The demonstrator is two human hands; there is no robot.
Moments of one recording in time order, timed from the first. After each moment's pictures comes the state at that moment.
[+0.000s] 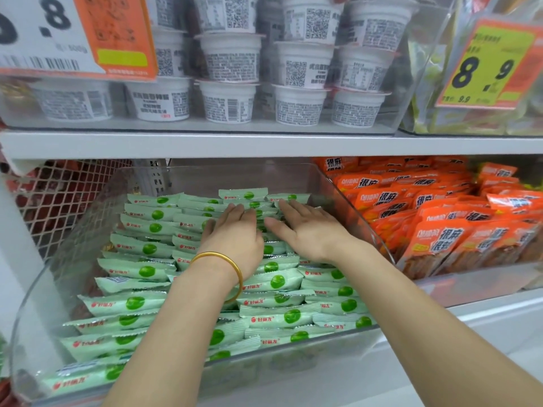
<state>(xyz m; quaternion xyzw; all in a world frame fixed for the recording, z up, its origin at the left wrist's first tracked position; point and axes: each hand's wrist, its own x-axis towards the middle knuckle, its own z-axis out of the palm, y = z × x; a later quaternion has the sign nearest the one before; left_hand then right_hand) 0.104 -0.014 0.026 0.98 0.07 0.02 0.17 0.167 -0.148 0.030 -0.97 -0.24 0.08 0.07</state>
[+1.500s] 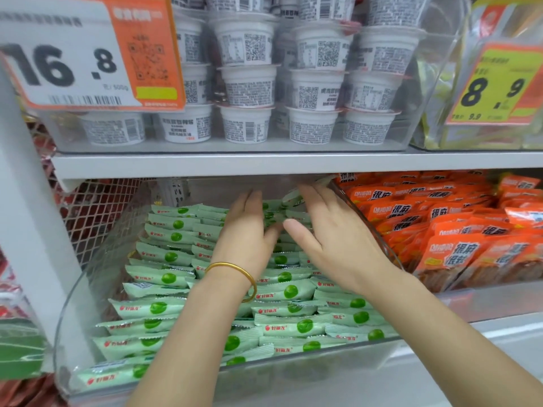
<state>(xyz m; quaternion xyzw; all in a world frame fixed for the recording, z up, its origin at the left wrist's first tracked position) 0.097 -0.014 0.041 0.93 0.05 0.21 0.29 0.125 -0.157 0.056 -0.91 -0.33 -0.19 0.15</state>
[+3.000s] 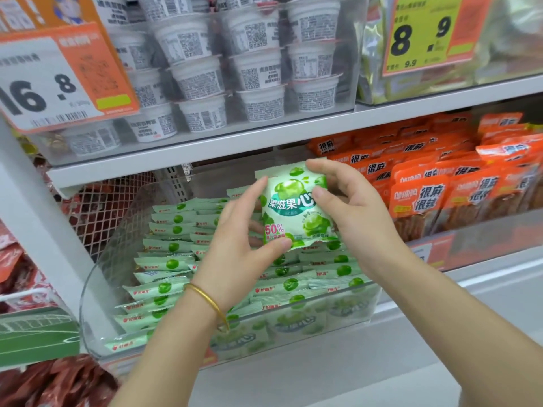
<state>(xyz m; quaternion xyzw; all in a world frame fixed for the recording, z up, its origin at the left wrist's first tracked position) 0.025 -0.040 0.050 0.87 -0.07 0.18 0.46 0.088 -0.196 0.045 -0.67 -0.23 -0.07 0.70</state>
